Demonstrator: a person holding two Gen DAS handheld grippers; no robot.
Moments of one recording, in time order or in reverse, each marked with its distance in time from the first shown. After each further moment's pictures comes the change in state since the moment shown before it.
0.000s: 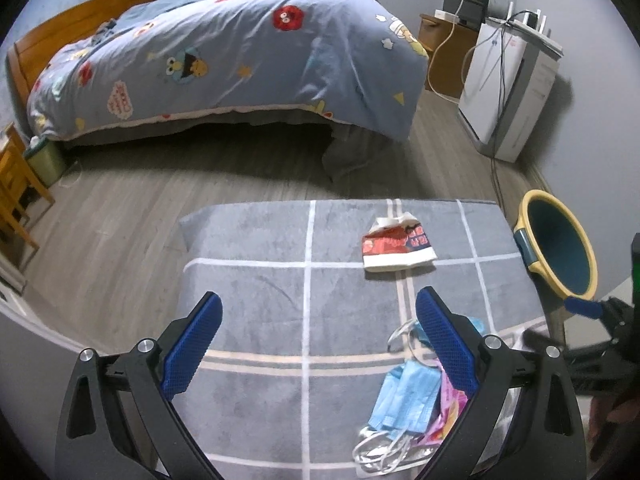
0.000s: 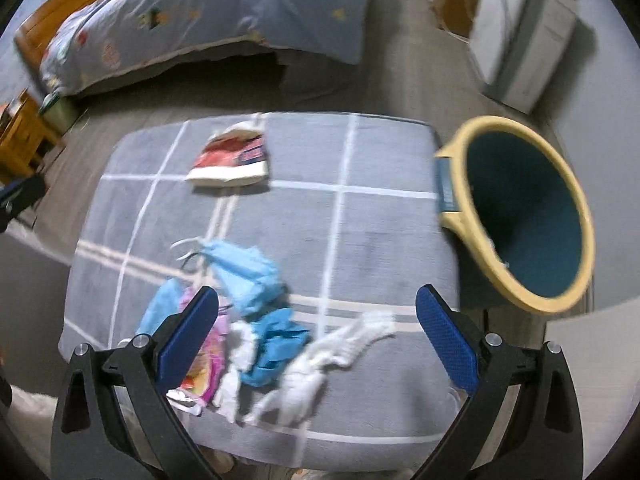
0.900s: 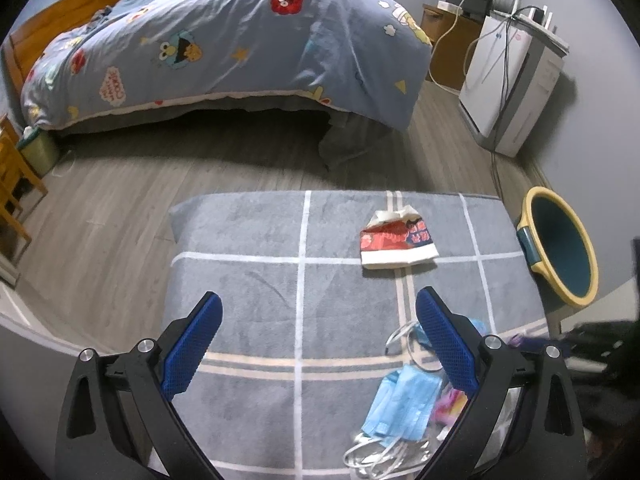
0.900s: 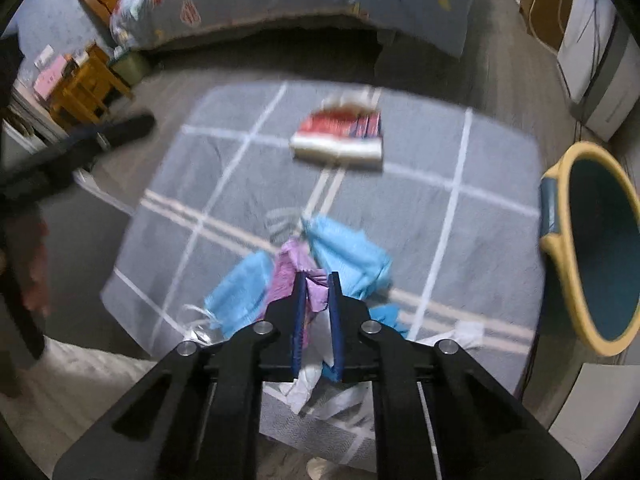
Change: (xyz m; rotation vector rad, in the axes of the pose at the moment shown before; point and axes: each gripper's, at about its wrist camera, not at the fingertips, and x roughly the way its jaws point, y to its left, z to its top) left arm 0.021 -0.002 0.005 -0.017 0.039 -0.018; right arm -0.010 0.030 0.012 -0.134 0.023 0.217
